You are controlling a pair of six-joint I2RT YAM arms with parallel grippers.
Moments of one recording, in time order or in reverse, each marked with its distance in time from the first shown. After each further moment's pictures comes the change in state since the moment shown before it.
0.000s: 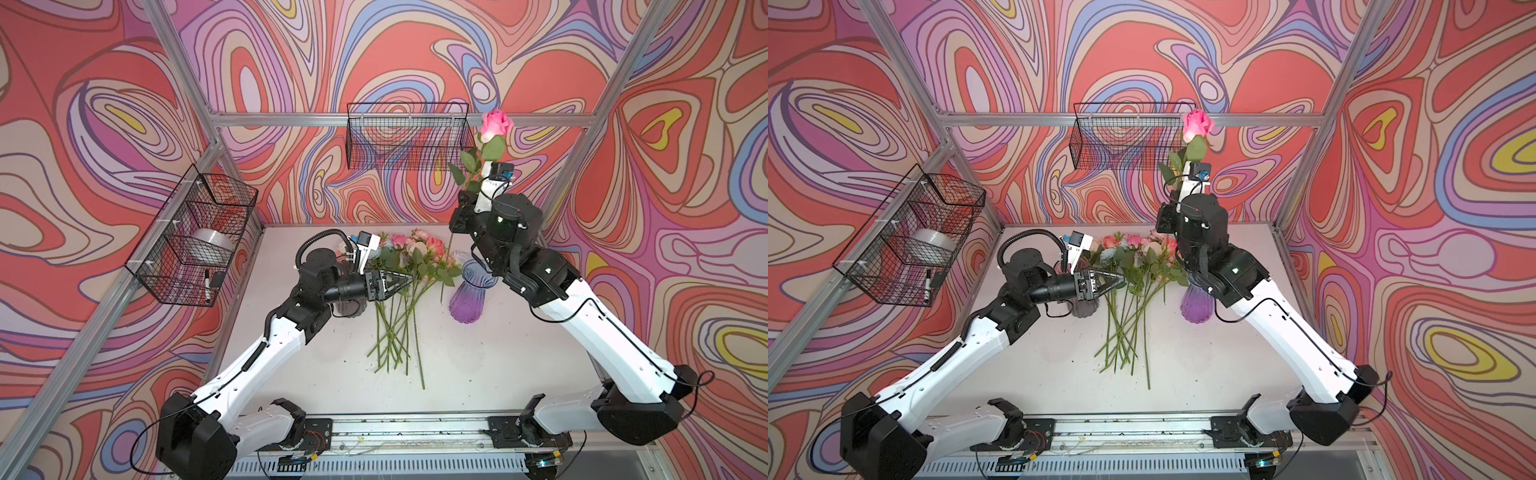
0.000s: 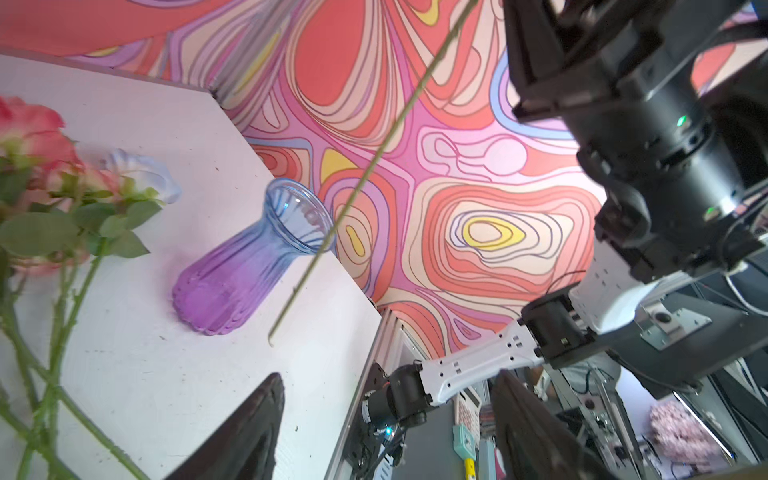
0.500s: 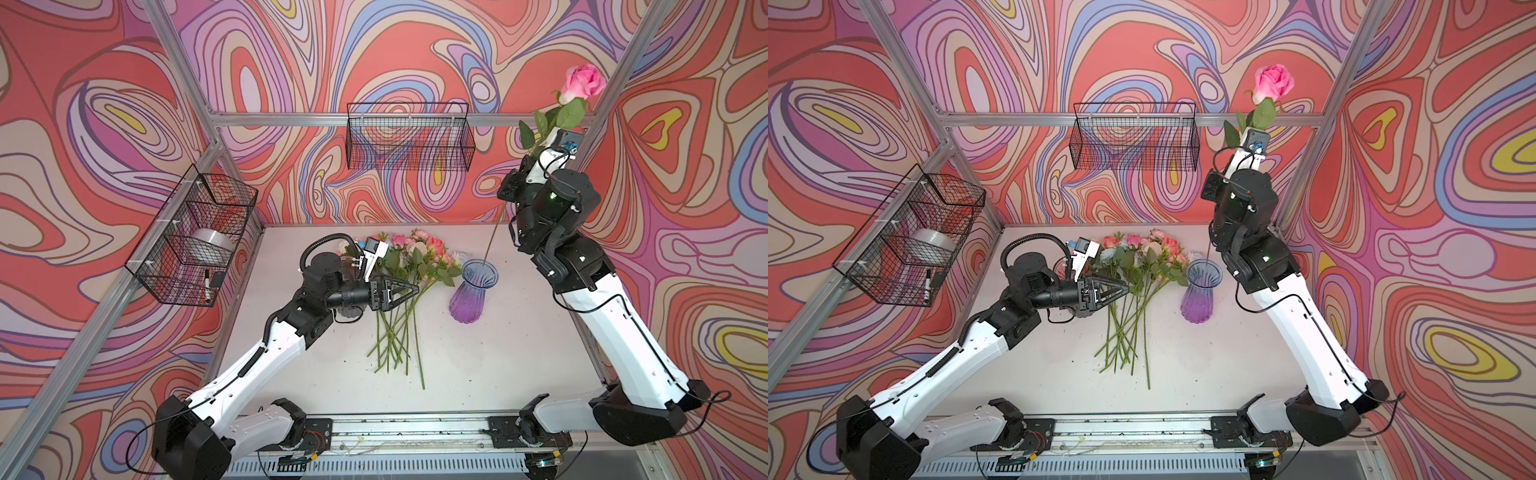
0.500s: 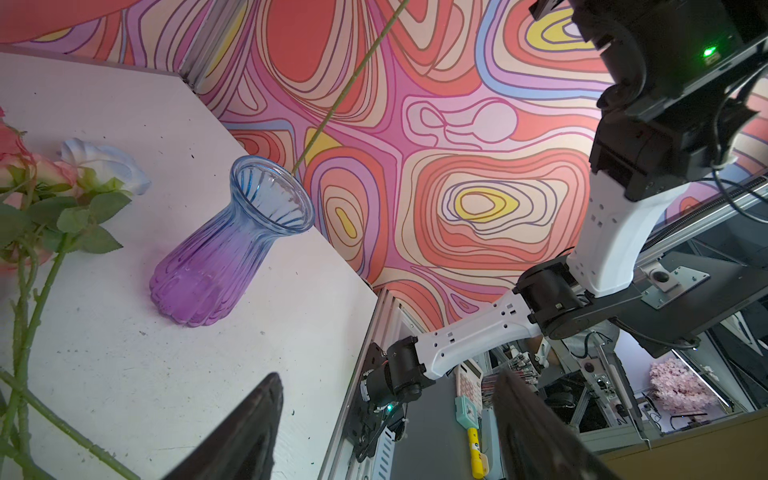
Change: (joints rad) left arm -0.035 -0.021 0.000 -0.045 0.001 0.059; right arm -0.198 -0.002 0.087 0.082 0.127 -0.158
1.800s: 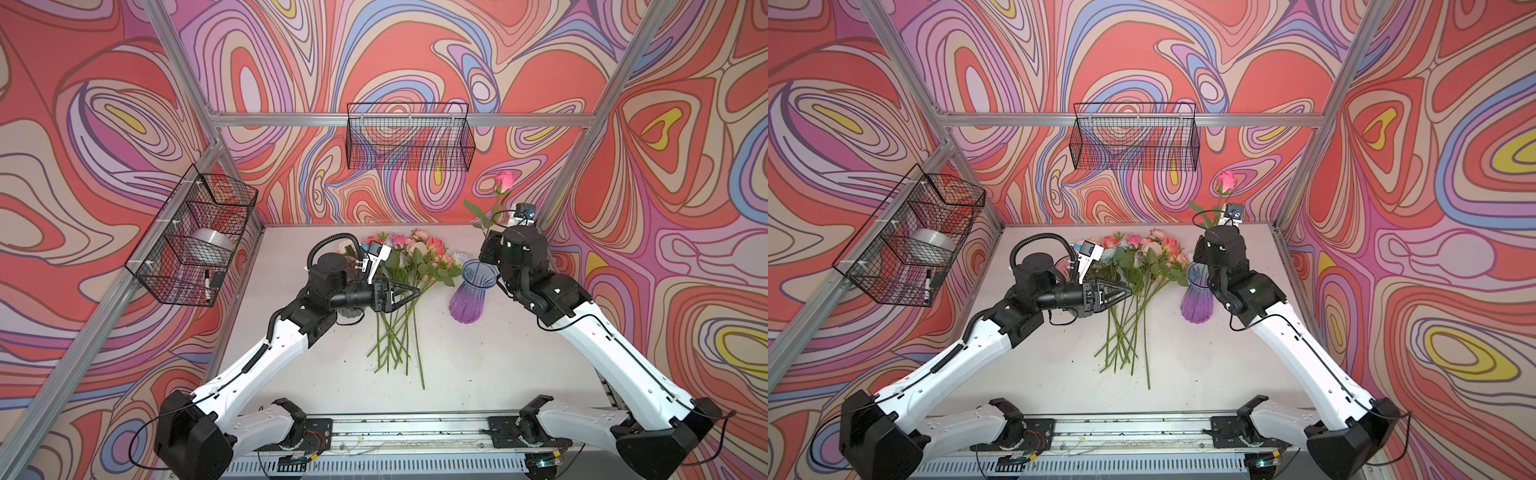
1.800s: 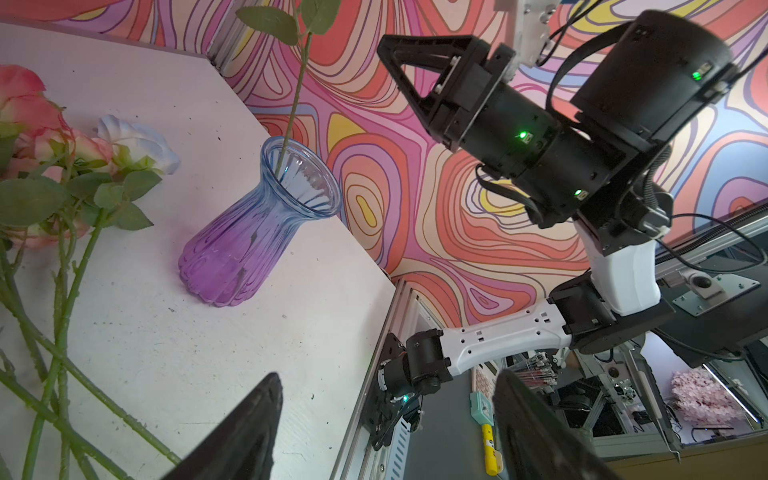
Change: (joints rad) left arm -0.009 0.023 0.001 -0.072 -0.048 0.058; right arm -0.011 -0.196 -0.484 -0.195 -0.167 0.288
